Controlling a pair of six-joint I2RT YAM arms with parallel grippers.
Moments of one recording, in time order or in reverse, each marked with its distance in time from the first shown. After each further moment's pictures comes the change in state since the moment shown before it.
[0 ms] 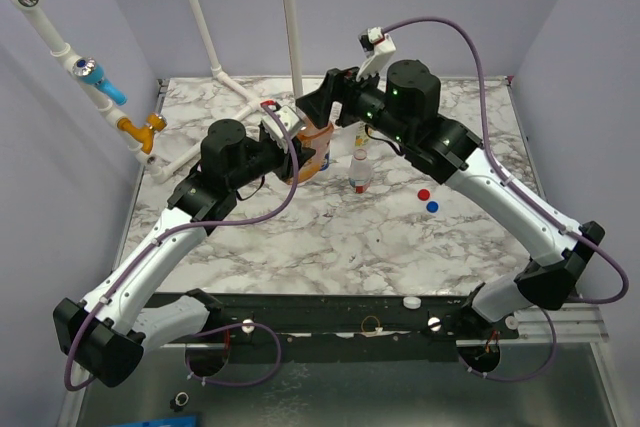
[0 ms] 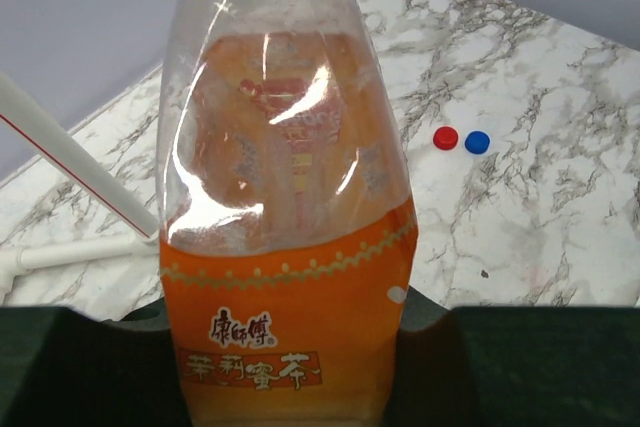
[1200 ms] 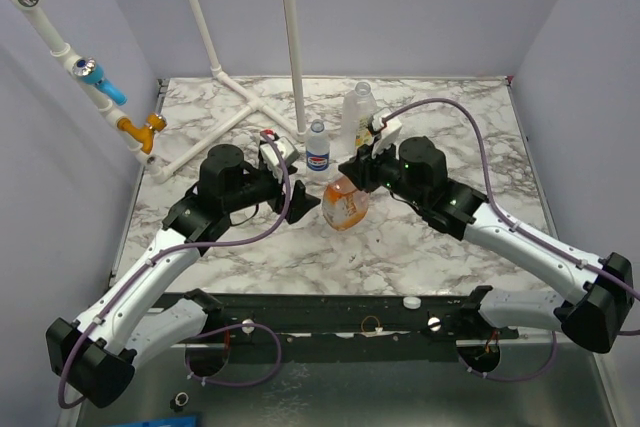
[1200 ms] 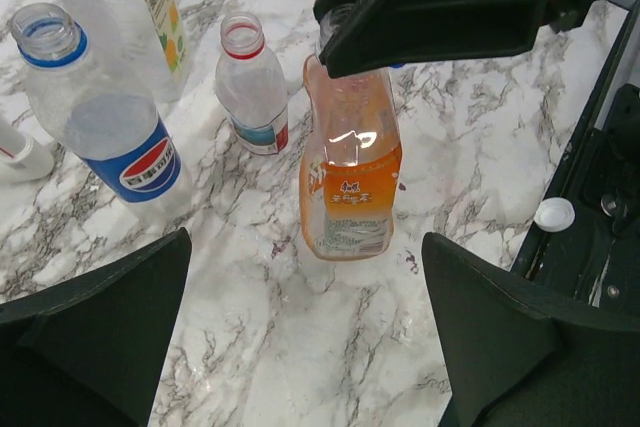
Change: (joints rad) left arm 0.000 -0.122 -0.166 -0.087 0.134 -0.069; right arm -0.003 -0.333 -0.684 0.201 0.035 -0.223
